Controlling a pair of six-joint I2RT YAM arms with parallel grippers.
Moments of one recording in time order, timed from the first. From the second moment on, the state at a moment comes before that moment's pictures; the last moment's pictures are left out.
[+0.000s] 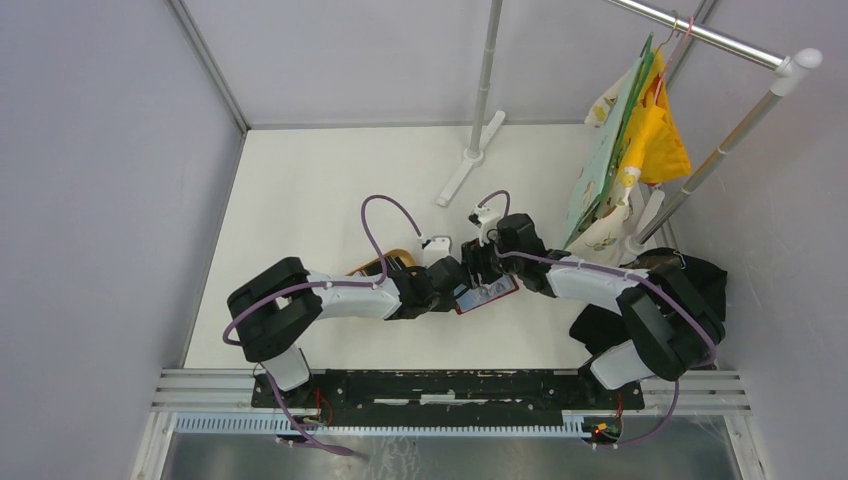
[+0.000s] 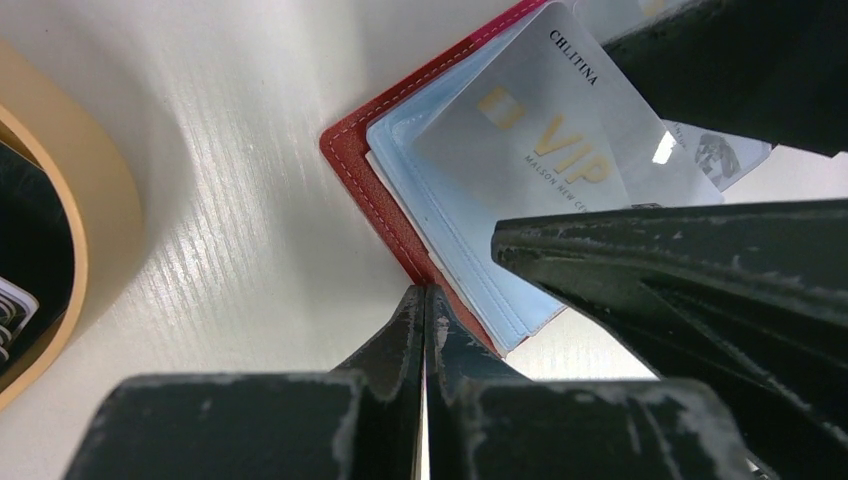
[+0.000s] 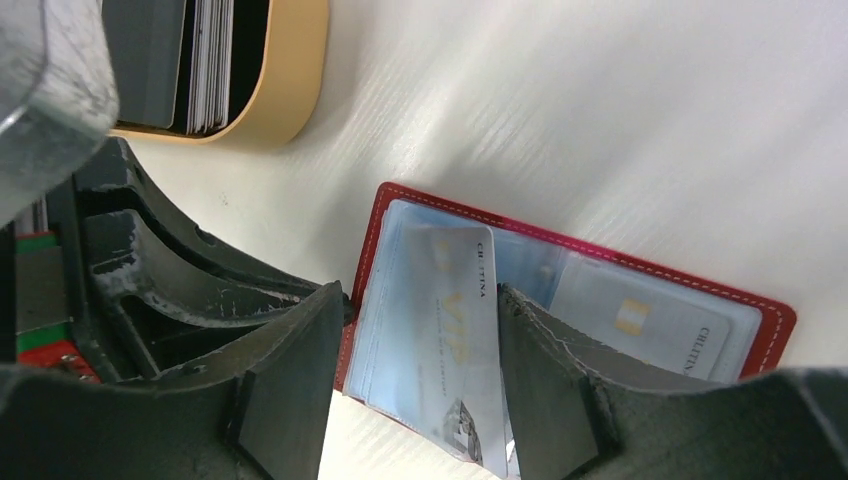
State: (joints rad) left arm -1.07 1.68 0.85 -0.11 -0.34 -0.90; right arm 0.60 1.48 0.64 0.14 -0.34 0.23
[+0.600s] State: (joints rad) left arm -1.07 1.67 0.84 -0.10 -0.34 -0.90; right arm 0.59 1.47 0.53 0.22 -0.36 0.36
